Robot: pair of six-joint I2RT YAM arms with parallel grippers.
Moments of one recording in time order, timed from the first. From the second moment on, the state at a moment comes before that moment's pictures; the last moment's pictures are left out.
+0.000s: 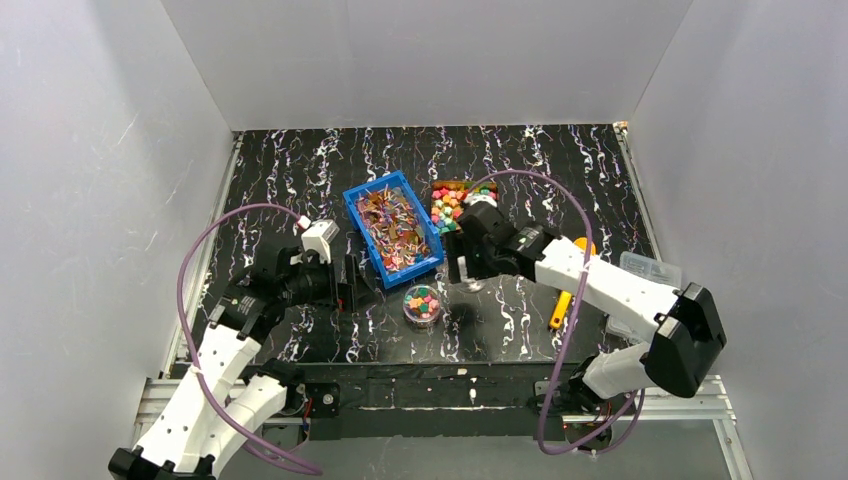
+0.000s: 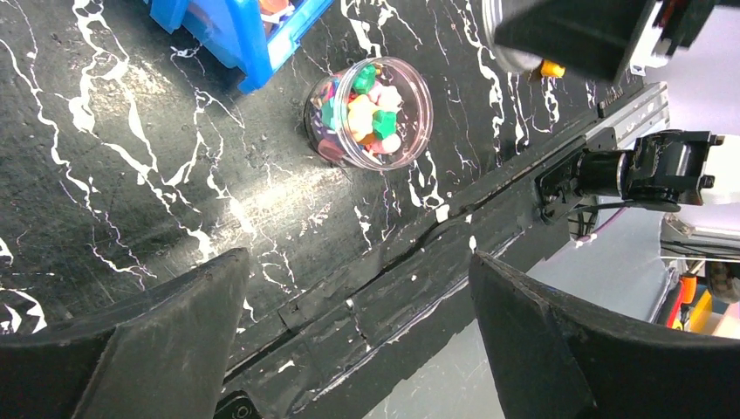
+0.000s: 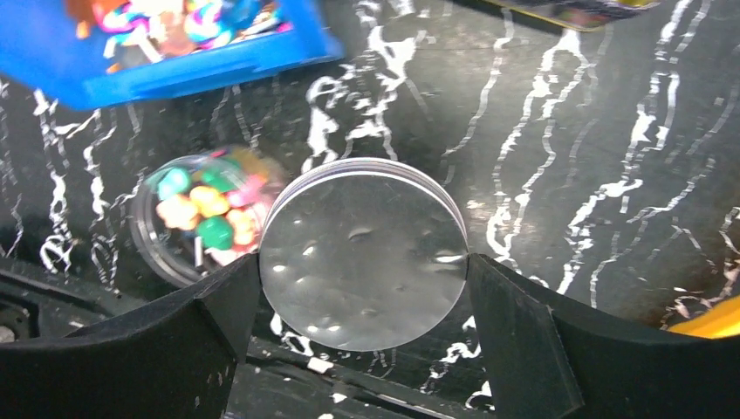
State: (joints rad) left arm -0.37 0.72 0.78 -0.80 0.43 -0.38; right arm 0.83 1.38 1.11 -0.72 0.18 0.53
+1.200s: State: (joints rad) left arm -0.37 0.61 0.78 -0.82 0.33 -0.39; right arm 1.16 1.72 1.32 -0.74 0.31 0.61
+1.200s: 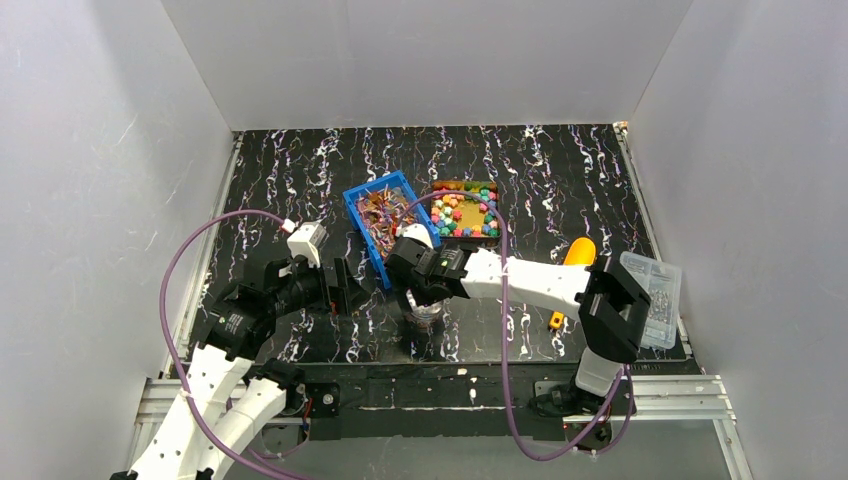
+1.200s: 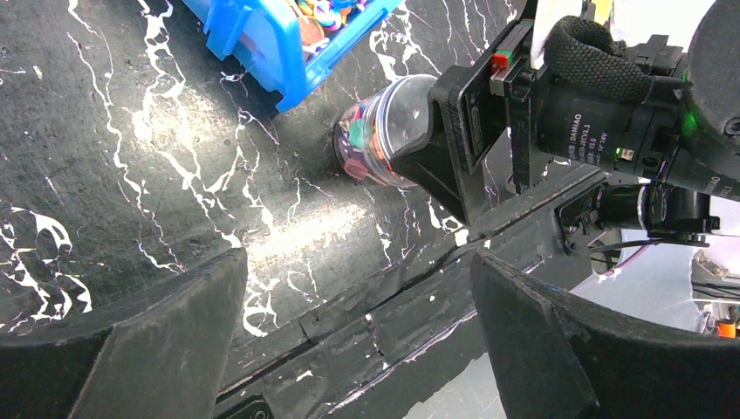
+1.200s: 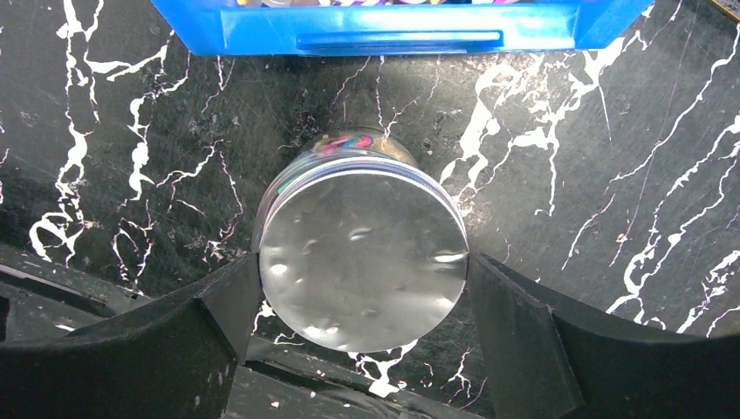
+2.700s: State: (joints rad) left arm -0.37 0.61 0.78 -0.82 0.33 -0.39; right arm 1.18 1.77 1.34 -0.74 0.32 0.62
